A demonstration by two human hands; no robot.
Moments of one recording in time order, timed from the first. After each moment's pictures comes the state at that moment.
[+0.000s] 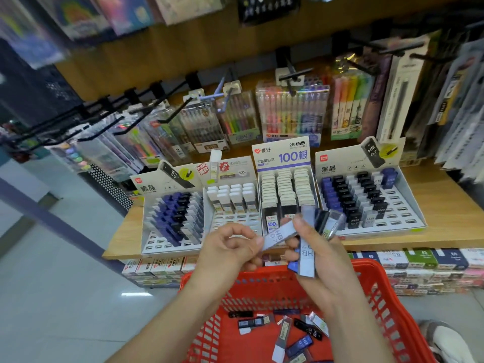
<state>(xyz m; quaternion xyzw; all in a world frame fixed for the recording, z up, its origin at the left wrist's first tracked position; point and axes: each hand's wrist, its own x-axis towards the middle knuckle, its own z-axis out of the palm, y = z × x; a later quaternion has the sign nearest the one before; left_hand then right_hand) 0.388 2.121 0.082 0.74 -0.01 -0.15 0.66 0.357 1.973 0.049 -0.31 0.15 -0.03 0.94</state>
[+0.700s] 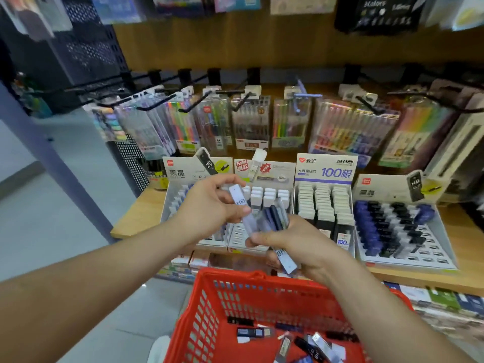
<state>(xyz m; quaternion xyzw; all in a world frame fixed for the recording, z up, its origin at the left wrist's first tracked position) 0.465 2.212 0.119 0.79 -0.10 -0.06 0.61 0.416 2.043 0.093 -0.69 0.06 0.19 0.70</state>
